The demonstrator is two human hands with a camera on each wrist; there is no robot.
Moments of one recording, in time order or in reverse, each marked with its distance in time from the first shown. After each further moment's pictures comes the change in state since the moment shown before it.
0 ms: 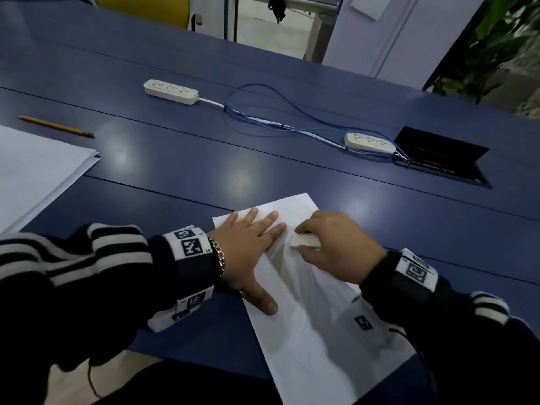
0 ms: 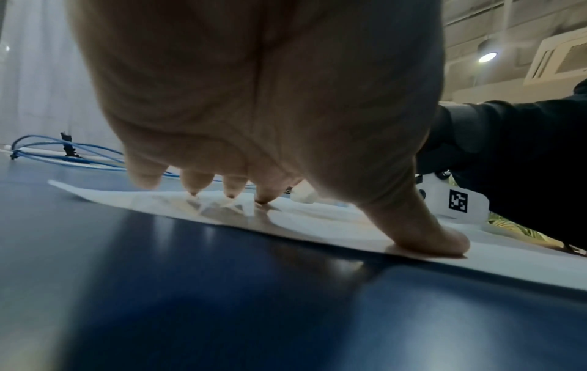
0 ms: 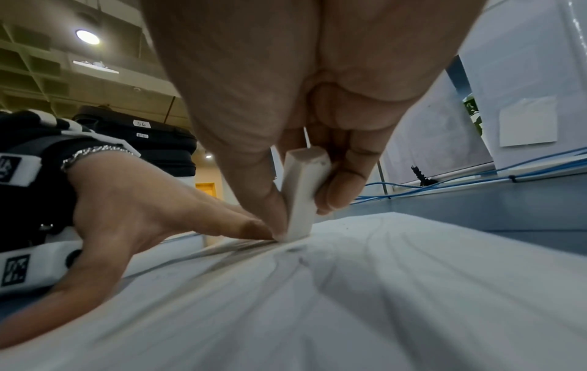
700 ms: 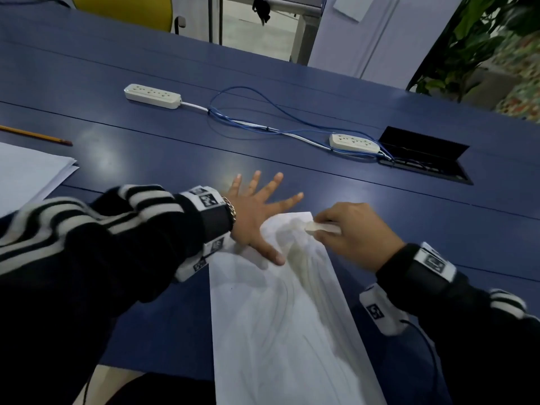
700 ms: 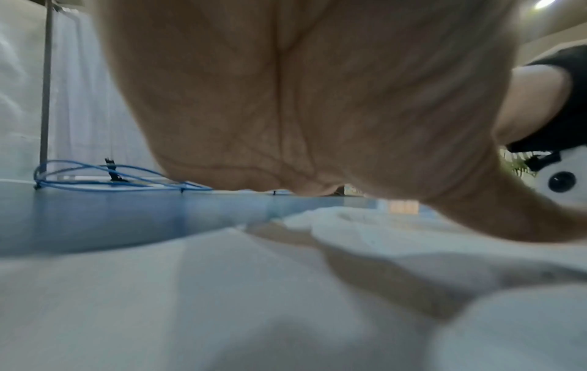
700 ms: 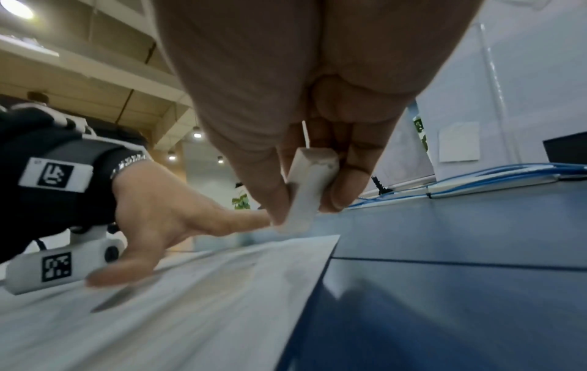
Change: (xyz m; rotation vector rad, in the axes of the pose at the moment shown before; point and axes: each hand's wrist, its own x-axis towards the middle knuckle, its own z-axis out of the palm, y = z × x) left_hand 0.054 -0.007 -0.058 0.003 0.012 0.020; right_hand -0.011 0.049 -0.019 0.028 0.138 0.086
